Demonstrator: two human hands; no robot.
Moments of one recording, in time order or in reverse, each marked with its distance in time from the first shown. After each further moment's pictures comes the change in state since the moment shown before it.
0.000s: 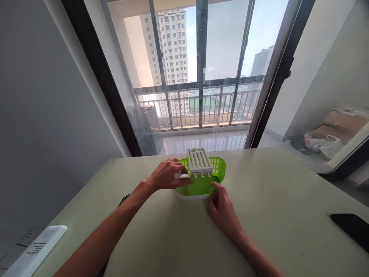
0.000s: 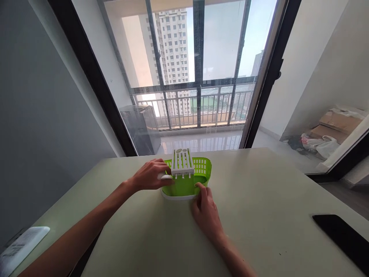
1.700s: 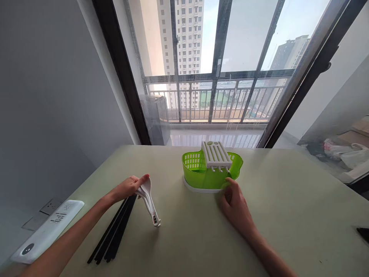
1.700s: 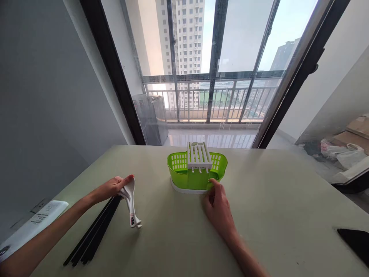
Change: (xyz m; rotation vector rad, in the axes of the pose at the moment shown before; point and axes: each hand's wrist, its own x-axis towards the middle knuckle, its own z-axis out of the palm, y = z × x) left_hand -0.178 -0.054 -0.001 -0.714 -0.131 -0.932; right_hand -0.003 0.009 -0.004 -0.020 -0.022 -0.025
